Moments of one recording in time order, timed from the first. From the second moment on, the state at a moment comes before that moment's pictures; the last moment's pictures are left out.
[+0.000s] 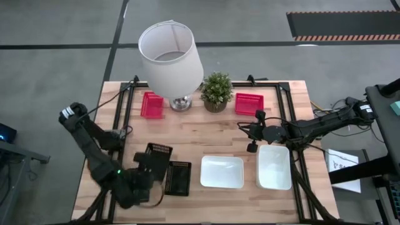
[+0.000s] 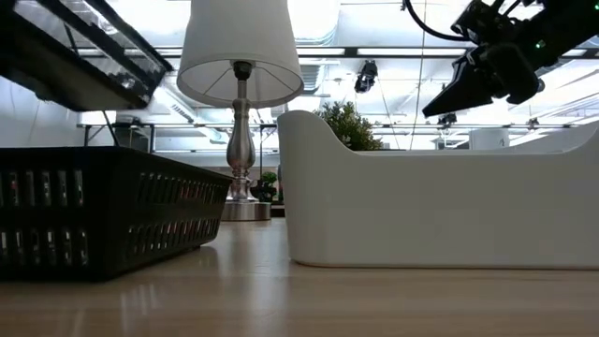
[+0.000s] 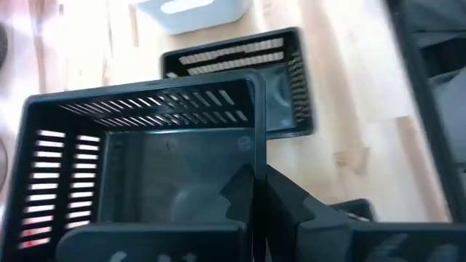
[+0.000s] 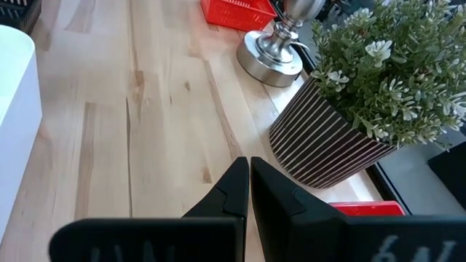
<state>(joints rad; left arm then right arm) -0.90 1.42 1.30 -1.12 -0.43 -0.63 0.20 0.94 0.47 -0.11 0.55 -0.08</state>
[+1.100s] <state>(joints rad) -1.20 1.87 1.68 -1.51 -0.41 -1.23 0.20 0.94 0.44 -0.08 0.55 -0.08</state>
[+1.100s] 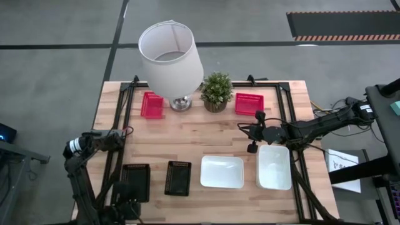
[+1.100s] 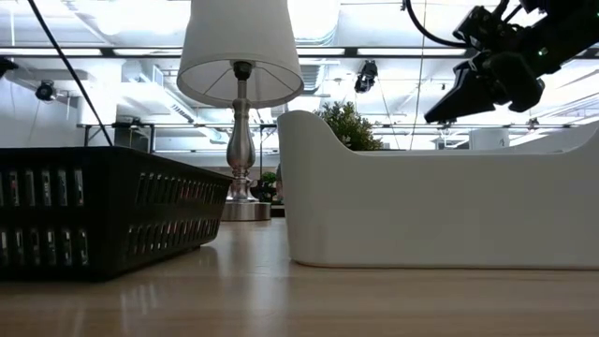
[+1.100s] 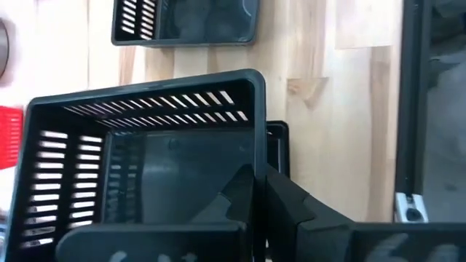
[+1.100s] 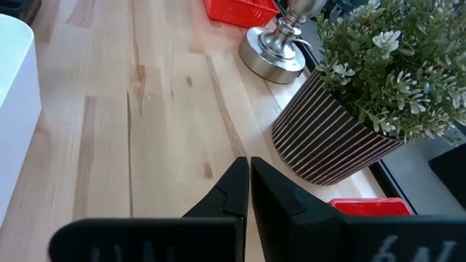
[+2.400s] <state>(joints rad) -1.21 1.87 1.53 -1.36 -0.39 -1.30 0.20 0.94 0.44 -0.07 0.55 -0.11</state>
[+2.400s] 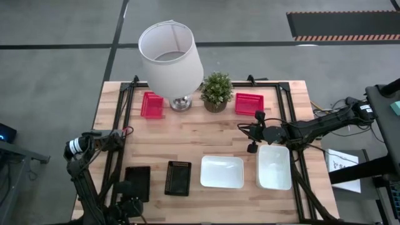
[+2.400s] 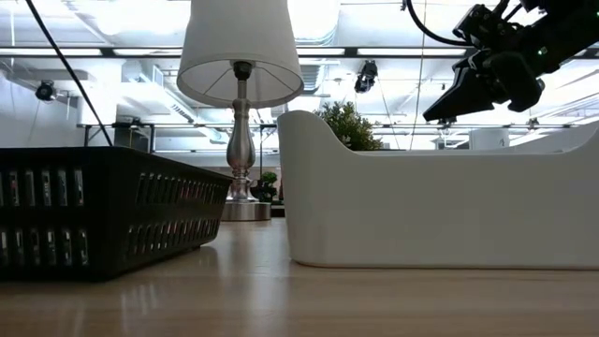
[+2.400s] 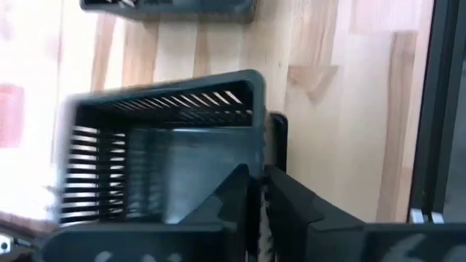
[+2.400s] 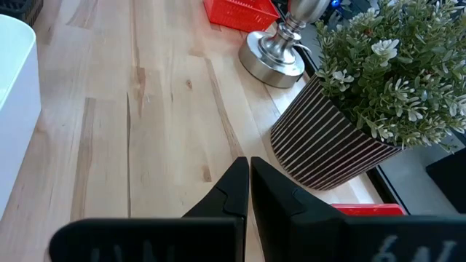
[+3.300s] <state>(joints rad) -1.15 1.77 1.57 -1.37 -0.34 -1.27 0.20 0.94 0.44 -0.07 0.54 -0.10</state>
